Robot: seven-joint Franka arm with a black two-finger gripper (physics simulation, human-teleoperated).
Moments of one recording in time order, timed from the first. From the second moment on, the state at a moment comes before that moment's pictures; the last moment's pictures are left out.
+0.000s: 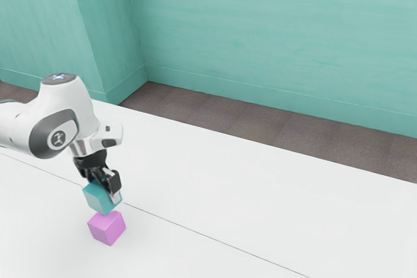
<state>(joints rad) -0.20 -0.25 0.26 -2.57 0.06 2.34 0.14</state>
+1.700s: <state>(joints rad) -0.20 -0.27 0.24 -2.64 0.12 2.38 -0.08</state>
